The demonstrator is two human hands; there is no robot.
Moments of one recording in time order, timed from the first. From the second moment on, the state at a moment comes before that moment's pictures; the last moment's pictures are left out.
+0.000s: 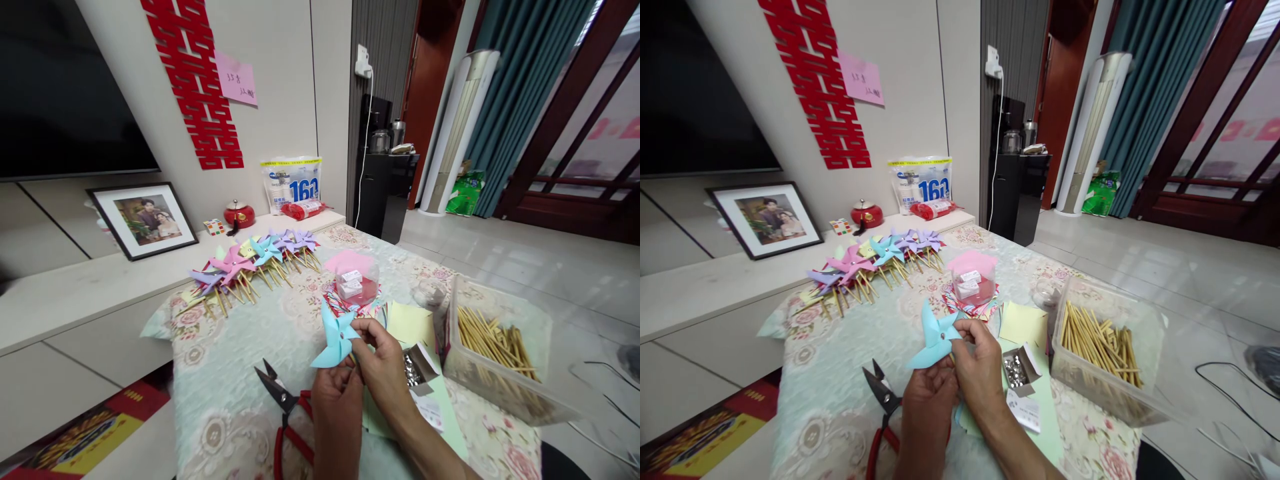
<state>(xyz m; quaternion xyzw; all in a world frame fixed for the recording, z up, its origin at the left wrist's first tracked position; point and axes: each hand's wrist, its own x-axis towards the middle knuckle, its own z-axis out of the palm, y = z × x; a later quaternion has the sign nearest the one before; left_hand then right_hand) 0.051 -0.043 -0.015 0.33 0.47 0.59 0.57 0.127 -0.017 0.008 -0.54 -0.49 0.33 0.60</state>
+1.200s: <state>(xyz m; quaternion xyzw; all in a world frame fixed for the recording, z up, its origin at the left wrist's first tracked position) -0.030 0.008 -0.016 0.11 0.31 0.73 0.60 0.112 -0.012 -0.022 -0.54 -0.72 0.33 0.30</state>
